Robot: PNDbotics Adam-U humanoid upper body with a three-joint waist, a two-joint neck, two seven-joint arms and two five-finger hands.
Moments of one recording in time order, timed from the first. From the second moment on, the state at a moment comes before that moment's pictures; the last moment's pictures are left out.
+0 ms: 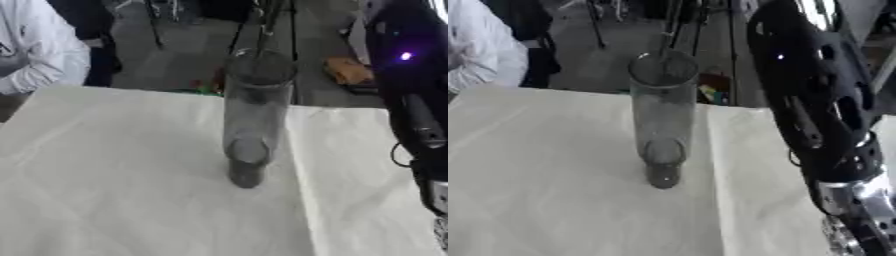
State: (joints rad) left arm -0.48 0.07 -0.16 -1.98 -0.31 -0.35 0.63; right arm -1.46 -0.50 0.07 -1.39 -0.65 0.25 -0.22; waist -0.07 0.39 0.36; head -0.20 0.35
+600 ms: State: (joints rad) left arm -0.48 0.07 -0.16 -1.98 -0.31 -0.36 0.63; right arm -1.44 -0.50 0.09 -1.38 -0.64 0.28 -0.19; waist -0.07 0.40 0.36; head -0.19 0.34
